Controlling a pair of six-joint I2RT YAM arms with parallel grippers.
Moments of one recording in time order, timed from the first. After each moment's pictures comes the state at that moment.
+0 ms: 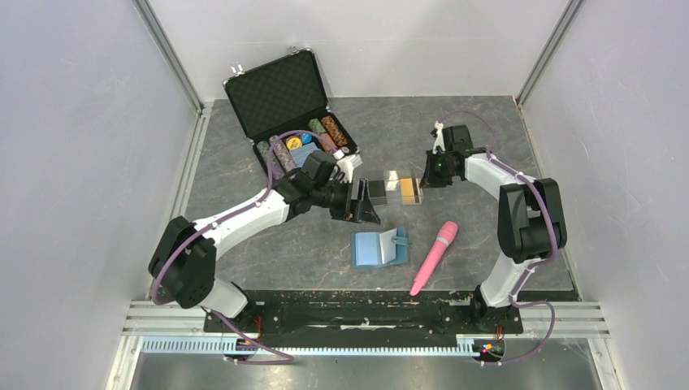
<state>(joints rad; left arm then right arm) -0.69 1.50 1.02 -0.26 0.59 -0.57 0.14 1.76 1.14 -0.40 -0.25 0.23</state>
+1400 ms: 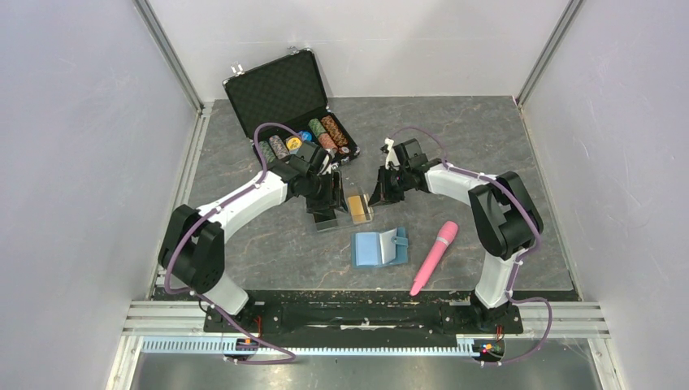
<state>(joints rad) -0.57 1.58 1.15 -0.61 0.24 -0.58 0.45 1.86 1.14 -0.26 -0.48 0.46</state>
